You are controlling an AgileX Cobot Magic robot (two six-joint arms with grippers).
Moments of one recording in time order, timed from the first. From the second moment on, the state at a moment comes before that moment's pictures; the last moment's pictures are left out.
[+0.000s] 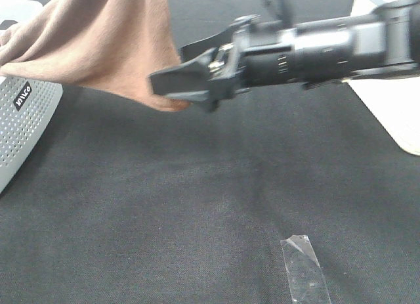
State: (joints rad) left arm -0.52 1.63 -1.86 -0.20 0.77 0.38; right arm 0.42 1.77 -0.98 1.73 0.84 -2.03
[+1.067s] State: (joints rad) left arm -0.52 1.63 -1.86 -0.25 0.79 0.38; right arm 0.45 1.79 -1.02 1.71 0.71 -1.80
